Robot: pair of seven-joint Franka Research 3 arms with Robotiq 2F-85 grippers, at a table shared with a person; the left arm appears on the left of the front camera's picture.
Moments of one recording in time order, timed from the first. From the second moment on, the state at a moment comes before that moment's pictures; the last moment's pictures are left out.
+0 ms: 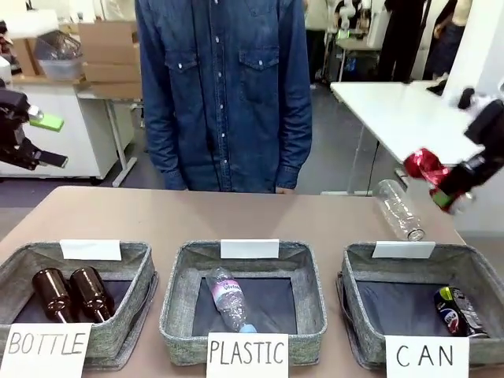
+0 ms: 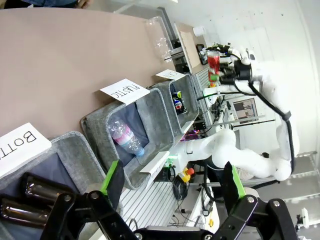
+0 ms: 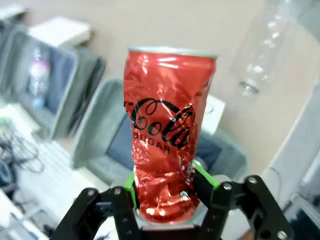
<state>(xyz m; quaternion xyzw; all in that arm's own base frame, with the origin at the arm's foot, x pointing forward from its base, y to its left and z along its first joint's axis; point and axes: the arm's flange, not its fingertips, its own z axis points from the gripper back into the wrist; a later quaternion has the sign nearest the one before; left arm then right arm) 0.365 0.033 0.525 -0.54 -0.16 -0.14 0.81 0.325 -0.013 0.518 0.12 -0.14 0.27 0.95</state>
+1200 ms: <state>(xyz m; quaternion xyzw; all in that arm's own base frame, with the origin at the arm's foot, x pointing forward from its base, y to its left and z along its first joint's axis) 0.365 0.033 0.524 -0.54 -0.16 -0.14 0.81 0.285 -0.005 0.511 0.13 -0.10 0.34 0.93</state>
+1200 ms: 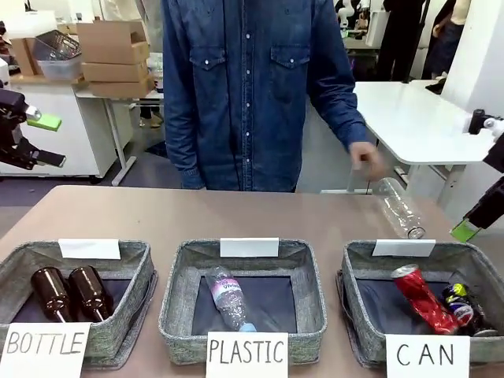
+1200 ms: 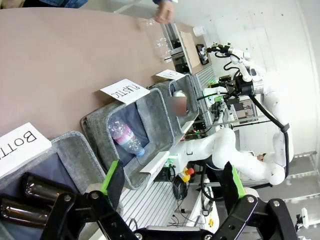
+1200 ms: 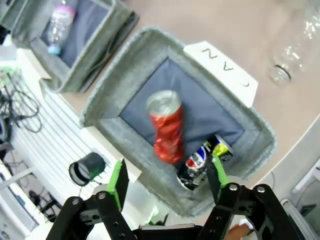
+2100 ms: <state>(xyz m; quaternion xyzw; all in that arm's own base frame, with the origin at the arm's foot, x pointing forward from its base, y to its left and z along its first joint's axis) 0.365 0.033 0.525 -0.54 -0.16 -0.14 0.81 0.285 -0.021 0.560 0.42 -0.14 0.21 0.87</state>
